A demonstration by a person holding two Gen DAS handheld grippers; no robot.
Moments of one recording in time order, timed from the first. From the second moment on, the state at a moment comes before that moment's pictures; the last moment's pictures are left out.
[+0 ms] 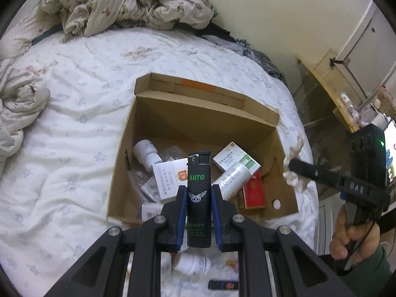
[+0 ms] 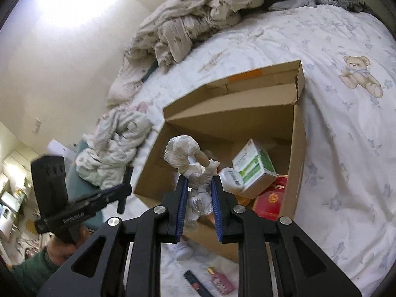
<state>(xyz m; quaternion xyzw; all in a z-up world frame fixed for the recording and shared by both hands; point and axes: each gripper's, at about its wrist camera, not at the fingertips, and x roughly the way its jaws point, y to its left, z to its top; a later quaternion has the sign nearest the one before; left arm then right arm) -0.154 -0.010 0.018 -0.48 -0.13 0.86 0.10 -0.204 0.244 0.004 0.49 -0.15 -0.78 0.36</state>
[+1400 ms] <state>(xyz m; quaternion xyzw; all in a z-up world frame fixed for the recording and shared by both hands) -0.142 -0.011 0.028 -0.50 -0.11 0.86 0.07 -0.172 0.247 0.035 0.41 -0.02 -0.88 0.25</state>
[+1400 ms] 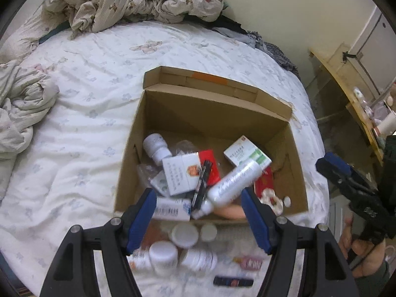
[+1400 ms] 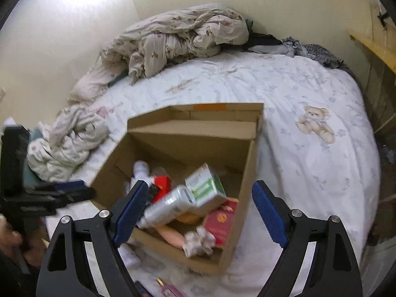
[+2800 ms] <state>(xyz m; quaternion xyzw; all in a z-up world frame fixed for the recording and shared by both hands) -0.031 -0.077 -0.040 -0.52 -0.16 0.84 0.04 -0.056 0.167 -0.089 0.59 0.17 -0.69 0.38</state>
